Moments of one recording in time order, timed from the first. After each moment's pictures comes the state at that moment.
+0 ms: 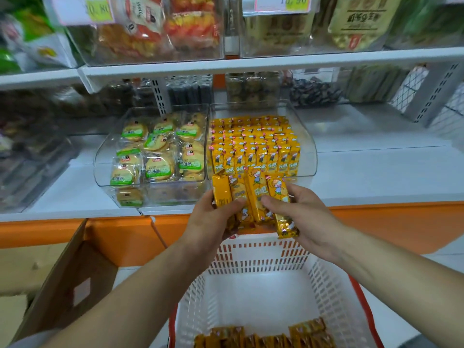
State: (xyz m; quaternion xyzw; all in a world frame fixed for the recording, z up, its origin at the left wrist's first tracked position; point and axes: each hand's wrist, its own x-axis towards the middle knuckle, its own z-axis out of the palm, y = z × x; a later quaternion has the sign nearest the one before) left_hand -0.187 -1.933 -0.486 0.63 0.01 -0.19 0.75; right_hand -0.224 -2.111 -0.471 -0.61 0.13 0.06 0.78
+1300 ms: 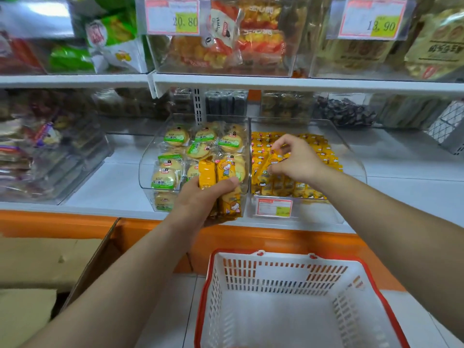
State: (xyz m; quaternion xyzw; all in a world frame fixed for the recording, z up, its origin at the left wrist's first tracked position) left_hand -0.136 -1.840 -0.450 0.66 0.02 -0.12 0.74; right_hand -0.064 -2.076 -0.438 -0.91 0.01 -0.09 0.41
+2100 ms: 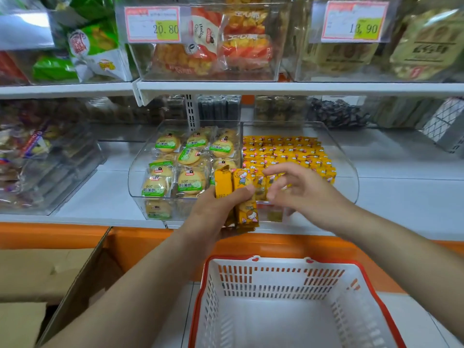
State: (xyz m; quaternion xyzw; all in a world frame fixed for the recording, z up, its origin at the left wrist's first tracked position) left_hand -0.142 -1.880 -0.450 0.64 0.00 -0.19 0.75; right_hand -0.157 -2.083 -0.431 -0.82 -0.10 0.01 0.56
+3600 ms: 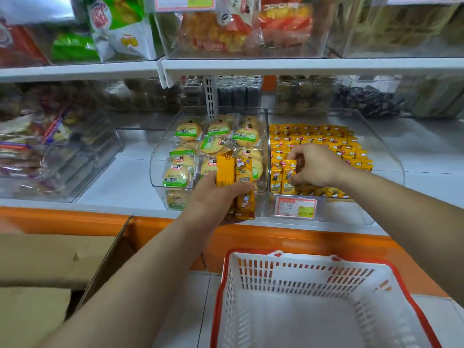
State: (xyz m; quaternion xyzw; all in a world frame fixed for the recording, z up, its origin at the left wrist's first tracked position) left_hand -0.121 -1.839 -0.455 0.70 0.04 -0.13 0.70; right_hand -0.037 -2.089 -0.468 -0.98 -0.06 -0.03 0.20
